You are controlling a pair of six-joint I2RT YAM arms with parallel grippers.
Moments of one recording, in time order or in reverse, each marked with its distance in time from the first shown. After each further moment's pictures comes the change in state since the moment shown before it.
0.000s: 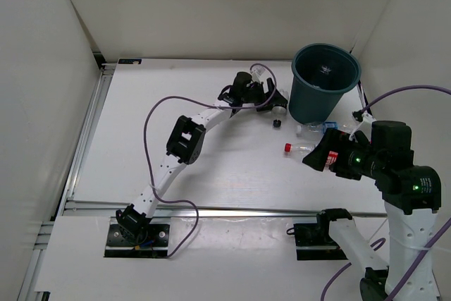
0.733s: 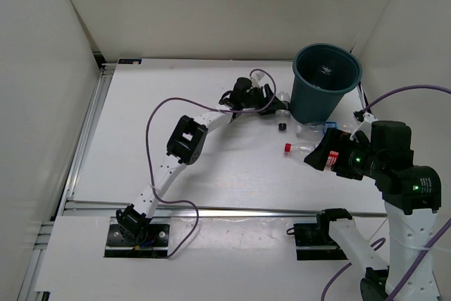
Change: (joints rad) left arm -0.013 0.005 -0.087 0.125 0.006 -0.103; right arm 0.007 0.000 0.000 0.000 0.045 0.004
